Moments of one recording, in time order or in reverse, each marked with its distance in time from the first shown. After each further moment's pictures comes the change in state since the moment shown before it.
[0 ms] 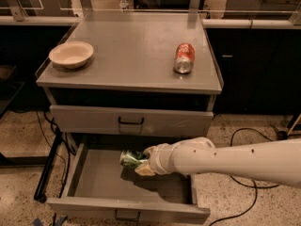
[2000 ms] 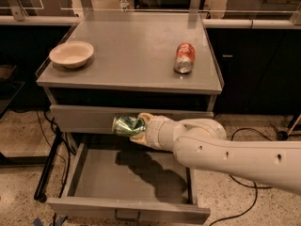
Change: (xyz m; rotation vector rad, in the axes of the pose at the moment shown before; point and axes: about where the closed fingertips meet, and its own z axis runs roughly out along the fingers) arm -0.115 -0.051 -0.093 0.283 -0.187 -0.283
